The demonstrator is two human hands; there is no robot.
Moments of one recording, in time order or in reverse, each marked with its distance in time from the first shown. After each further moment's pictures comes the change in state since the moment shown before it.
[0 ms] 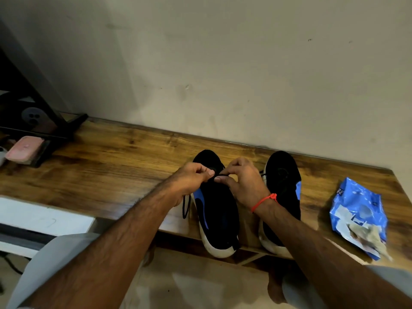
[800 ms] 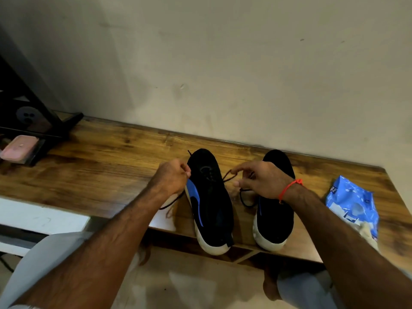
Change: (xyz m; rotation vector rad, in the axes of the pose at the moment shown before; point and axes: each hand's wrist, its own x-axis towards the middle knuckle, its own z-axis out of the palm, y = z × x) left_hand -0.003 -0.008 -0.014 0.389 0.261 0.036; right_hand -0.004 0.018 -0.067 -0.106 -0.340 0.026
